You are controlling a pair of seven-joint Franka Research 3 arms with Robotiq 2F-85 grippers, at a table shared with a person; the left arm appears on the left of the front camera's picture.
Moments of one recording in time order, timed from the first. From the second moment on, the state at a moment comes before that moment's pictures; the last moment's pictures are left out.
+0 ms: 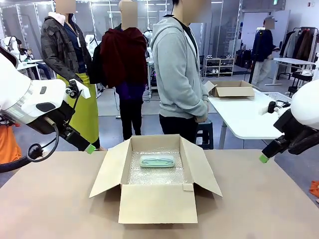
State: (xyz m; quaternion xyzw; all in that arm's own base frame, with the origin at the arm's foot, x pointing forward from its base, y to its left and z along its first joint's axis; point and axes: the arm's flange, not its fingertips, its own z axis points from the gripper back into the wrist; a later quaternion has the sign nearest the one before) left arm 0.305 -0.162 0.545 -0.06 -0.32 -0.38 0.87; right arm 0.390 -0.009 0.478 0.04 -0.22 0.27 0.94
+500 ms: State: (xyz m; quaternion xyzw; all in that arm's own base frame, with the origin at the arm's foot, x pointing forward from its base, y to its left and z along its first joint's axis) left arm 0.305 -0.162 0.545 -0.06 -0.32 -0.38 0.87; right arm 0.390 -0.008 0.477 0.04 -0.22 0.27 0.94
